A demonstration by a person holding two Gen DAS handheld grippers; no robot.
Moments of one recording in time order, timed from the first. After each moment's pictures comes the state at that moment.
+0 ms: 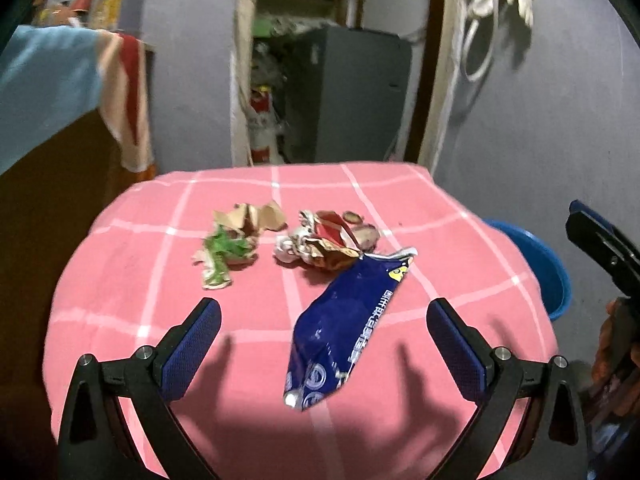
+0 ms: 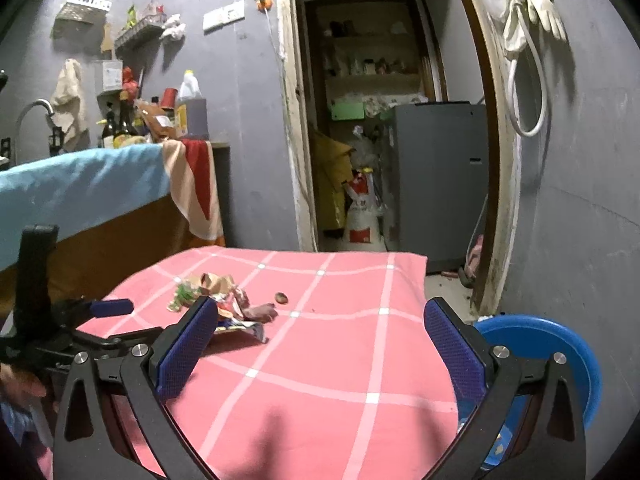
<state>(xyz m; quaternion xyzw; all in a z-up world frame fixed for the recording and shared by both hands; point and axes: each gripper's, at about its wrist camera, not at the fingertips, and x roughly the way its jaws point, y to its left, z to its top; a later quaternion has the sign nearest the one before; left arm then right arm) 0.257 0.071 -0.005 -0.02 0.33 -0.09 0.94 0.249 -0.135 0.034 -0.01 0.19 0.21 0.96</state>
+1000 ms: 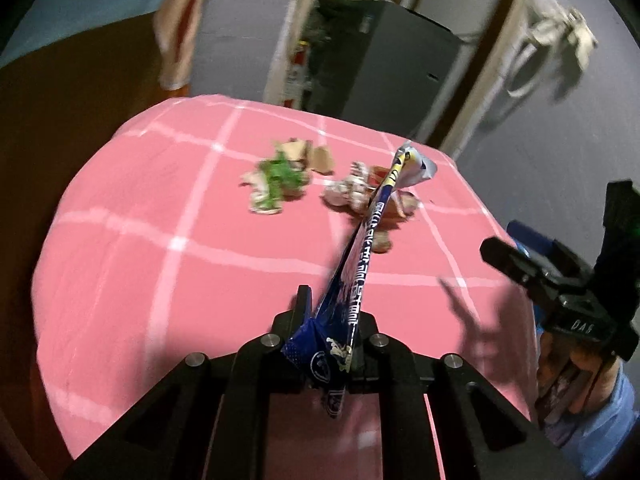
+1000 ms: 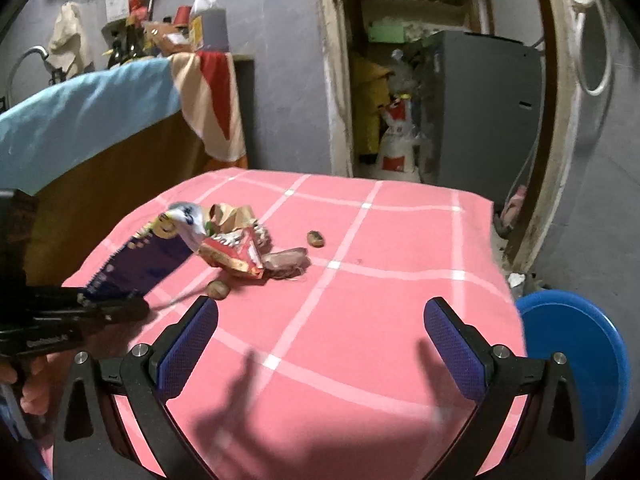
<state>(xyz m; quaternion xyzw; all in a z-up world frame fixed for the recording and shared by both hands) 0.246 0.125 -0.015 -0.15 0.40 -0.06 0.90 0.307 -0.072 0.001 -0.06 0.33 0.27 0.90</state>
